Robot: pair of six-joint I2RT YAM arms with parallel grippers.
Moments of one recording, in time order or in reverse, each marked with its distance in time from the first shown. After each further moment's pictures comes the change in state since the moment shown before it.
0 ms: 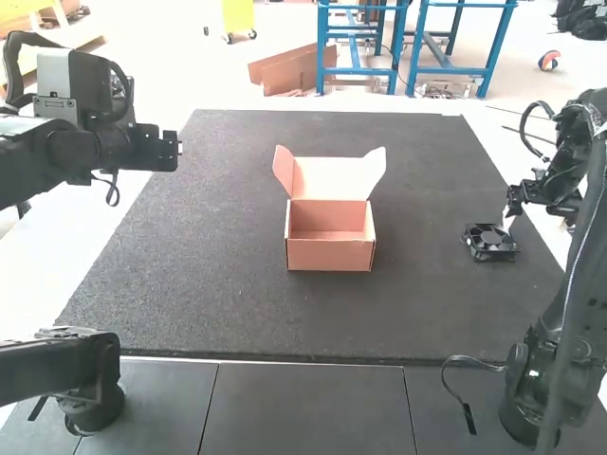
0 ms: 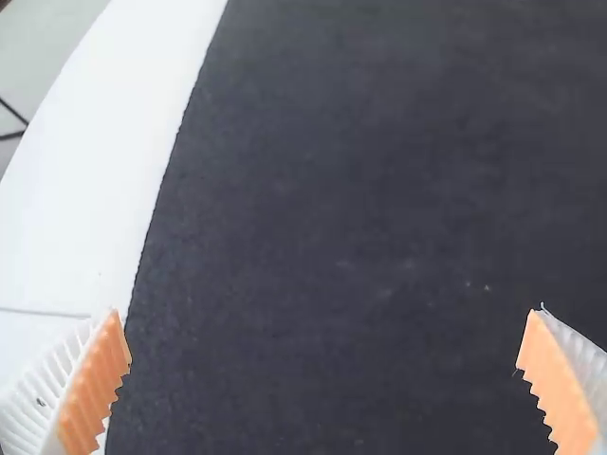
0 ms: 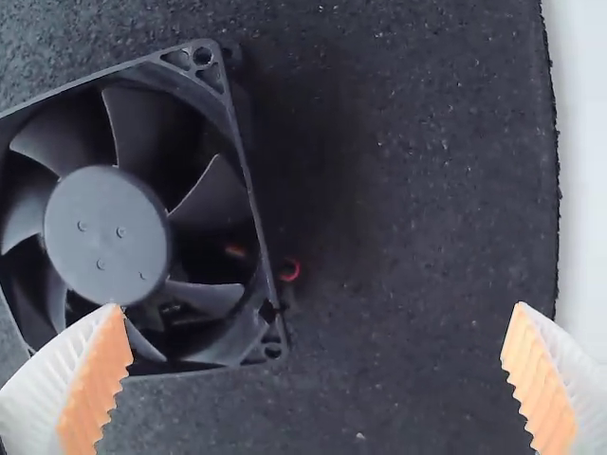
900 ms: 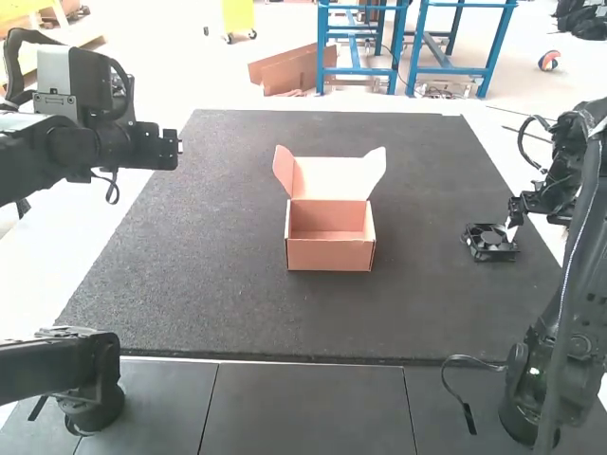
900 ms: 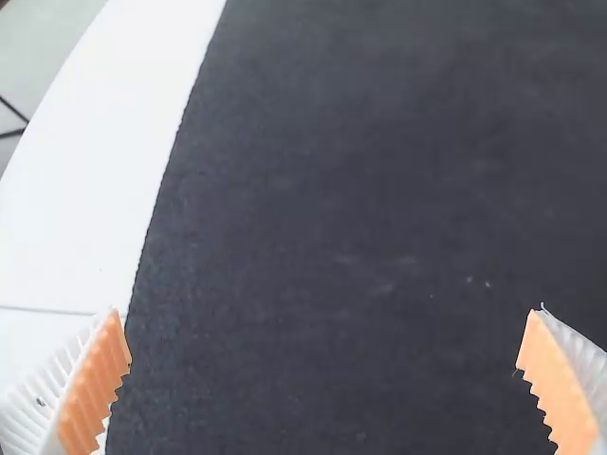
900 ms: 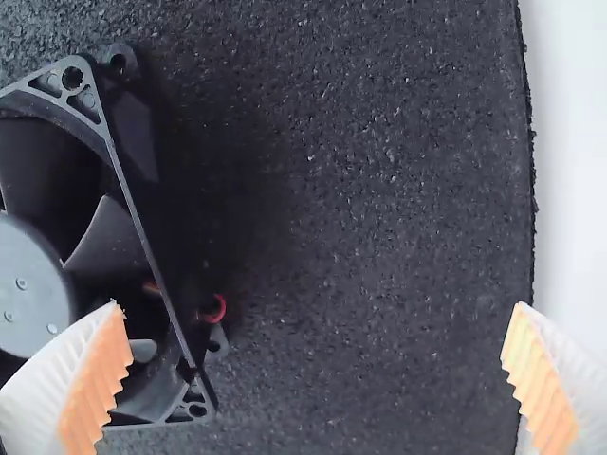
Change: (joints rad) left arm 0.000 0.004 0.005 -0.013 0.000 0.000; right arm -0.006 0.095 0.046 0.004 0.051 0.000
